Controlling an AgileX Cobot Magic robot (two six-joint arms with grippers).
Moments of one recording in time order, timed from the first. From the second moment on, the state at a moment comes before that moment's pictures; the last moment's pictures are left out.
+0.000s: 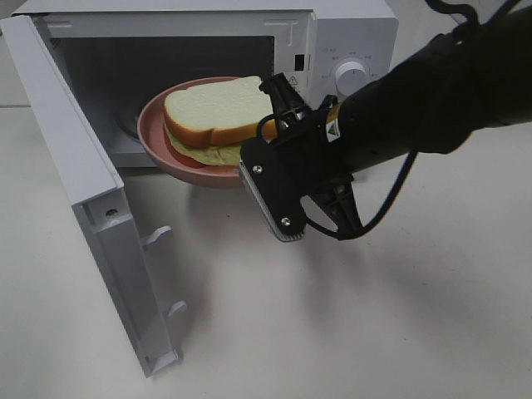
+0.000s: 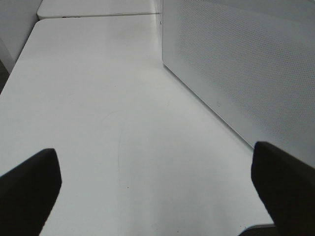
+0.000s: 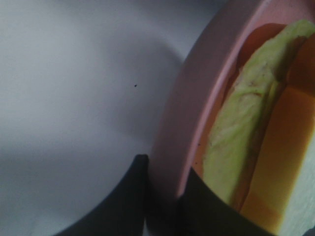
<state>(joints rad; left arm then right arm) 0.04 0.00 -0.50 -0.09 1.05 0.10 0.67 1.69 -0.93 -0.12 0.10 -1.45</state>
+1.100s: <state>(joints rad) 0.04 0.00 -0.50 -0.09 1.05 0.10 0.67 1.23 -0.58 -0.12 0.22 -1.45</state>
